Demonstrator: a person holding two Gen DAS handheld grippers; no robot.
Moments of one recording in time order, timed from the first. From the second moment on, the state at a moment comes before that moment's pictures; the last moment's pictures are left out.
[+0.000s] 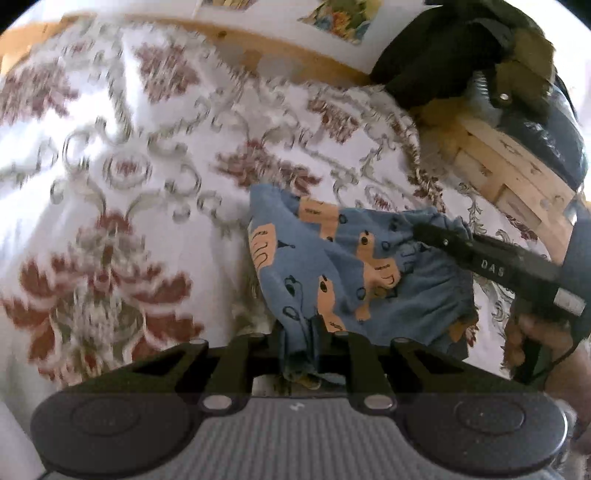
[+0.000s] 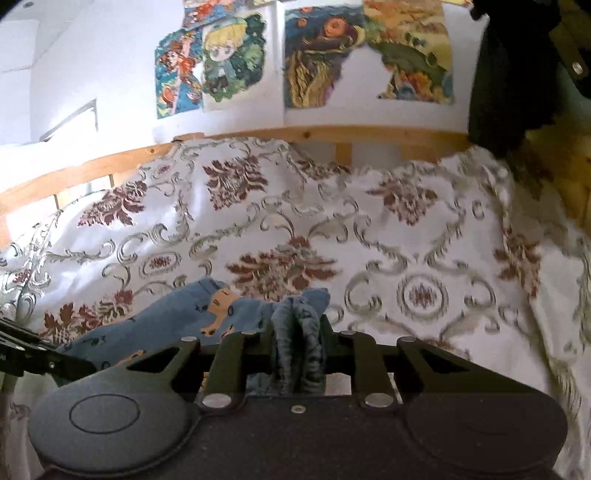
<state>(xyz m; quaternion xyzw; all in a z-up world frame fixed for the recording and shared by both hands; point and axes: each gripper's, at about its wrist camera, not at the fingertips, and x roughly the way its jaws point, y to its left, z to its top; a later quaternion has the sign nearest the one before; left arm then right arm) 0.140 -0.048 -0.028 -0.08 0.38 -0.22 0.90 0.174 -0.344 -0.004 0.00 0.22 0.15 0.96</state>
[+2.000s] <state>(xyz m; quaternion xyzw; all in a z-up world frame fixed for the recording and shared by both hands) 0.180 -0.012 0.003 -0.08 0.31 -0.09 0.94 0.227 -0.312 0.025 0.05 0.21 0.15 0.96</state>
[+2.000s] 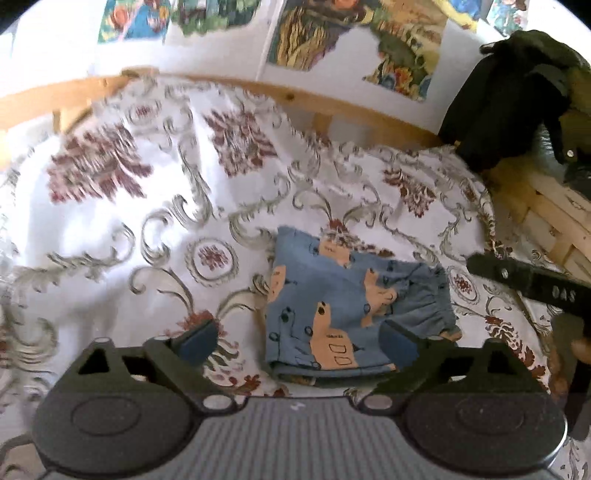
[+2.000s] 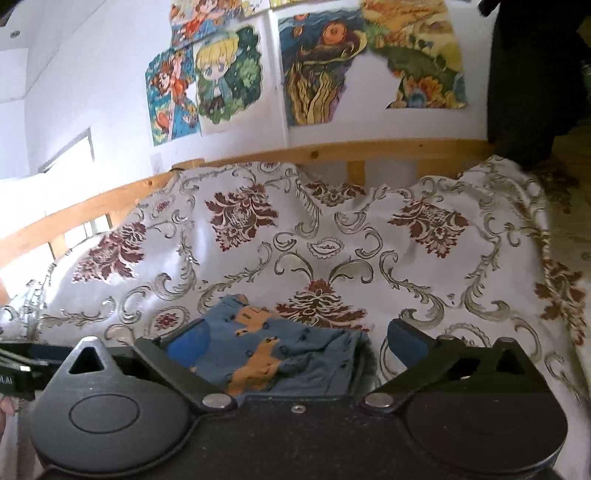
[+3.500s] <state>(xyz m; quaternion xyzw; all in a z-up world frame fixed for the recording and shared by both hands) 0.038 0.003 0.010 -0.06 0.27 0.01 0.96 0.049 -0.262 0.014 0.03 0.21 0.10 0.97</state>
